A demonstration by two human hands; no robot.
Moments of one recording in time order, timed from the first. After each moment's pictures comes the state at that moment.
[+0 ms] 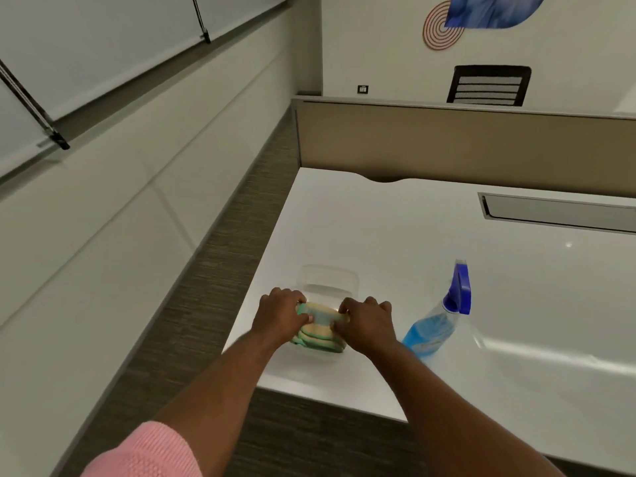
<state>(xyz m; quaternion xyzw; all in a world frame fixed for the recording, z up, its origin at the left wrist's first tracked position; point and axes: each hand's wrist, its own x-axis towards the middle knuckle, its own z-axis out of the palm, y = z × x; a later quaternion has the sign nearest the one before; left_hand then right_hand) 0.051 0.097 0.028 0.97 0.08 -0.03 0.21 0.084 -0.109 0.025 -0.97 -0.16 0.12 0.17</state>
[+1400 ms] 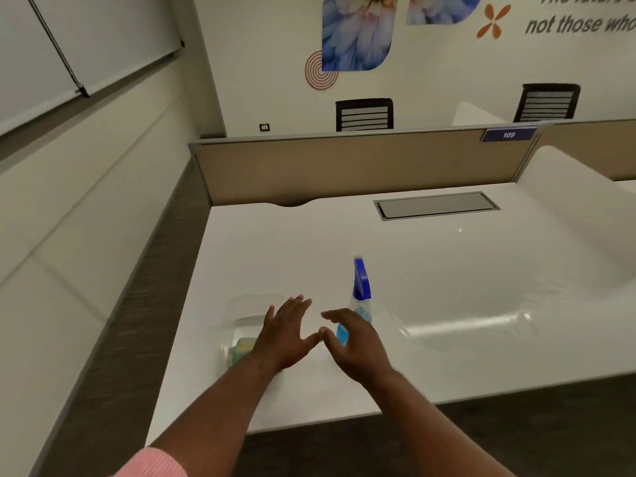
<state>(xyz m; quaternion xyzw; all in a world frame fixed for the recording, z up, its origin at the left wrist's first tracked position) 0.070 -0.027 0.027 0.97 -0.13 -0.05 0.19 0.017 -0.211 0.049 -0.91 -0.04 -0.06 0.41</state>
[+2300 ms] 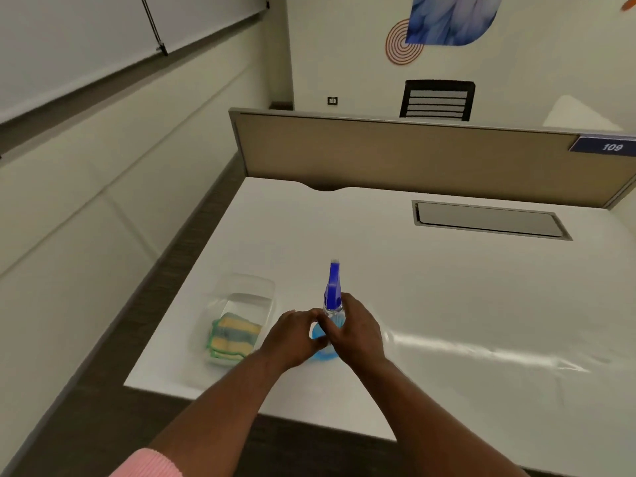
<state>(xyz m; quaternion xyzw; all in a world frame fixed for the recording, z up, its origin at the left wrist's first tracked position) 0.073 -0.122 0.011 0.95 0.01 -0.03 0.30 0.098 -0.281 0.026 -0.92 -0.10 0.00 0.39</state>
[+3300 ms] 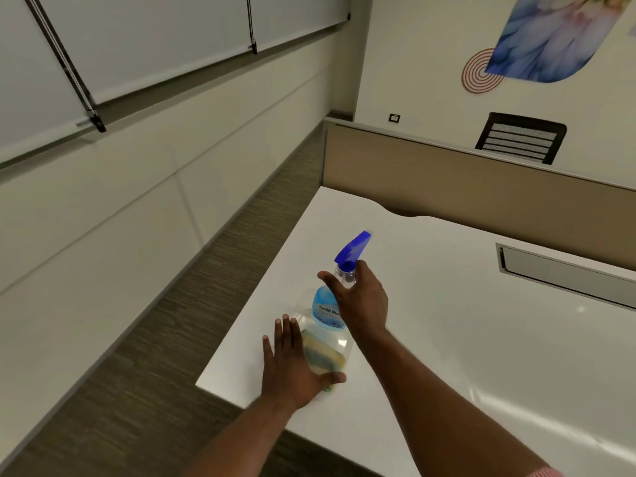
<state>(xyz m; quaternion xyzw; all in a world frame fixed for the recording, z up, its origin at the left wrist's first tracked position) 0.019 0.033 -0.020 0.96 0.21 -0.03 0.21 0.150 -0.062 0.092 -0.90 -0.09 -0.05 0.43</state>
